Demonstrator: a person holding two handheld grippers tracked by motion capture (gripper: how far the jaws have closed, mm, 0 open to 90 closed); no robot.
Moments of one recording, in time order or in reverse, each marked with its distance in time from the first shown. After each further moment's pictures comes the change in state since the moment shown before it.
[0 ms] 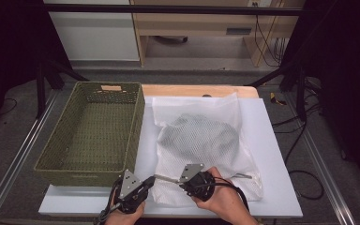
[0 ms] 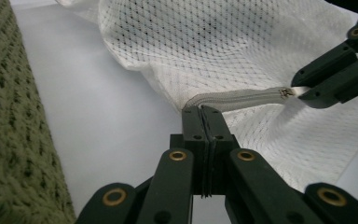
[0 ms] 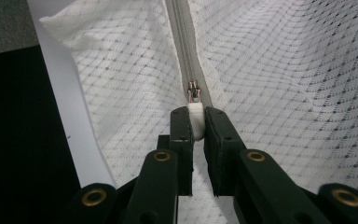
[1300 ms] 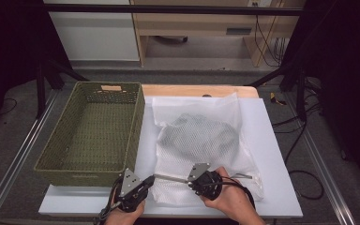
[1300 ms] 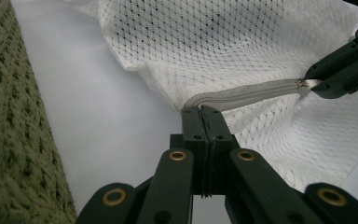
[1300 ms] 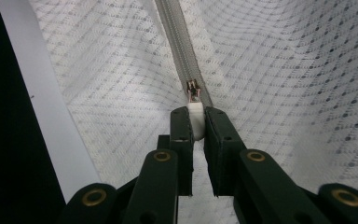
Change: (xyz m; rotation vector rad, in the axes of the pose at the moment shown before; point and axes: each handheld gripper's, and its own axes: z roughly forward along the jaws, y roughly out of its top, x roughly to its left) left arm 0.001 0.000 0.005 0.018 -0.002 -0.003; right arm -0.013 -0.021 0.000 0.070 -0.023 0.024
